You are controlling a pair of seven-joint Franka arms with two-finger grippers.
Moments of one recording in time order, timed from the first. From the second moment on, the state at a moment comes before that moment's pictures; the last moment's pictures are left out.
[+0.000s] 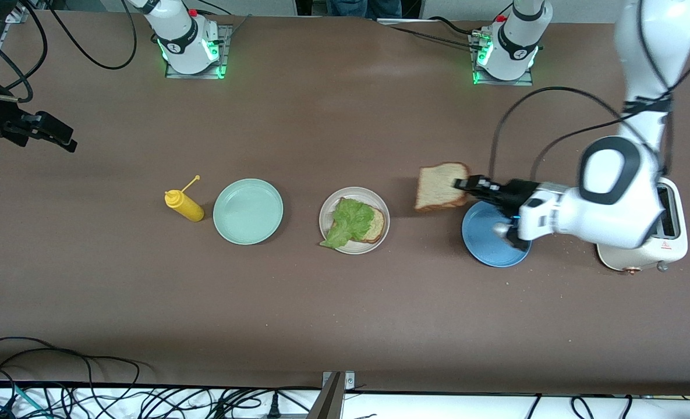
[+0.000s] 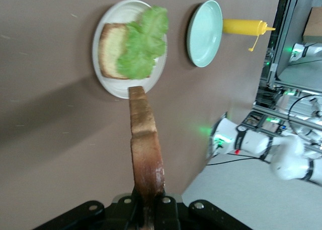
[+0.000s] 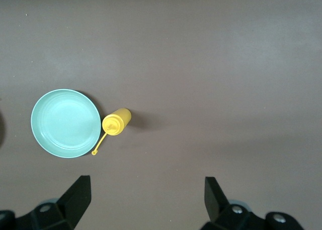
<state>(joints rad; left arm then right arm) 0.02 0.53 -0.22 -1.54 -0.77 1.58 0.25 0.02 -0.03 -0.04 -1.70 -0.01 1.68 0.10</state>
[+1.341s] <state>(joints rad) -0.28 0.67 -0.22 -1.54 -0.99 2.16 0.04 0.02 -0.03 -0.05 -1.68 0.02 1.64 0.10</state>
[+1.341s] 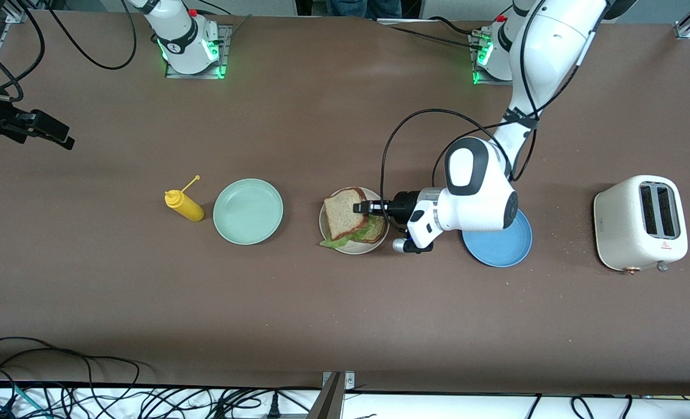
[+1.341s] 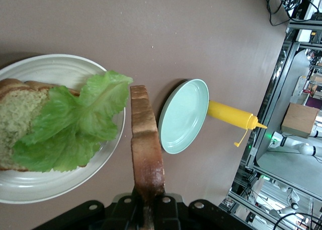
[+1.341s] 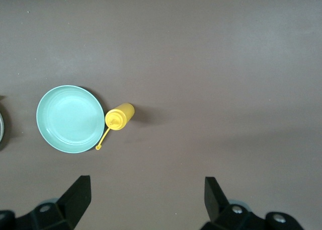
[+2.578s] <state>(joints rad) -0.30 0.75 -0.21 -1.54 -0.96 2.22 0.06 0.02 -0.03 -0.04 -1.68 0.02 1.64 0.10</state>
